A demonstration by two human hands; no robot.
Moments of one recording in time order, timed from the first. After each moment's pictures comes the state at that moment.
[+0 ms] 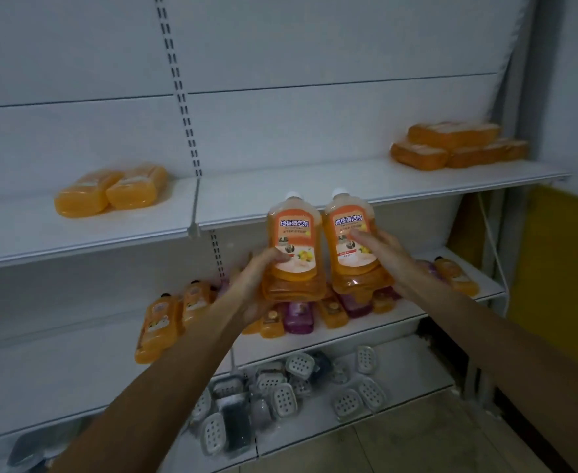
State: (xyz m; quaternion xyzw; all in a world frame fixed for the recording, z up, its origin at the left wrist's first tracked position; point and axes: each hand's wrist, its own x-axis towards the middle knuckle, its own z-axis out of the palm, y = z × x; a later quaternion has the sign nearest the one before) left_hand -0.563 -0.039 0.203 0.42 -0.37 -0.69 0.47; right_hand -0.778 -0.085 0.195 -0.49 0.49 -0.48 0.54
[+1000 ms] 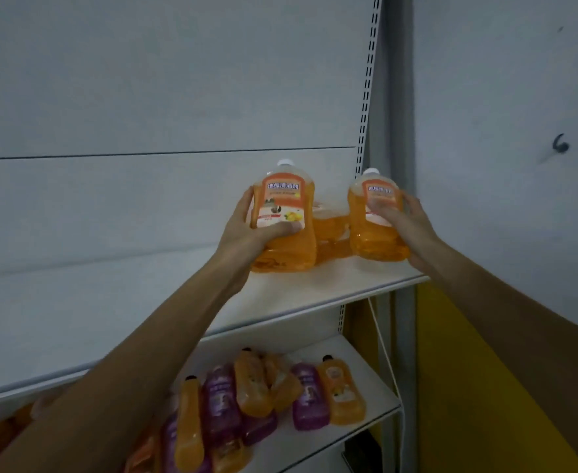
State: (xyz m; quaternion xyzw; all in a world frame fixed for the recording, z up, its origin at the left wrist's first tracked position) left_hand -0.925 -0.318 0.311 0.41 -0.58 -0.46 0.53; right_hand -1.175 -0.339 0.304 -0.48 0.54 -0.61 0.34
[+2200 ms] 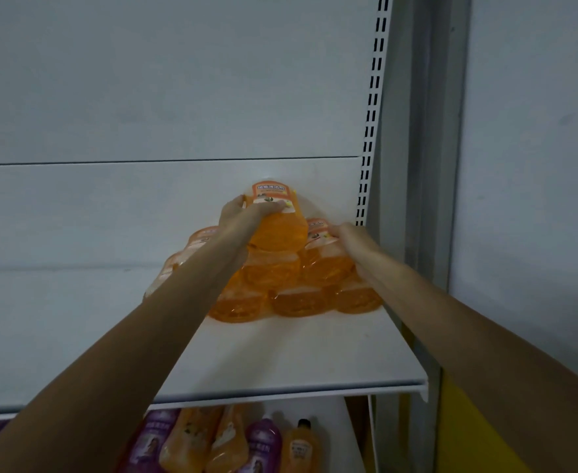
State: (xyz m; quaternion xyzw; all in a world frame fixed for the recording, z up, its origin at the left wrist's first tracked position) left_hand -1.080 -0.480 0.332 0.58 -0.41 -0.36 0.61; right_hand -1.236 -0.552 0.292 -0.56 0.56 -0.41 0.45
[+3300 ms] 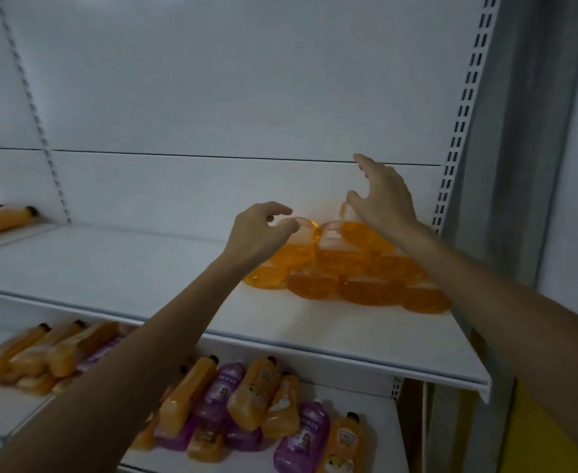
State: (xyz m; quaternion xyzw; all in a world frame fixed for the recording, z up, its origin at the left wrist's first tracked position) left_hand -1.032 -0.368 0.327 0.69 -0.55 -0.01 0.47; right_hand -1.185 -0.493 0.352 -0.83 0.36 -0.43 0.01
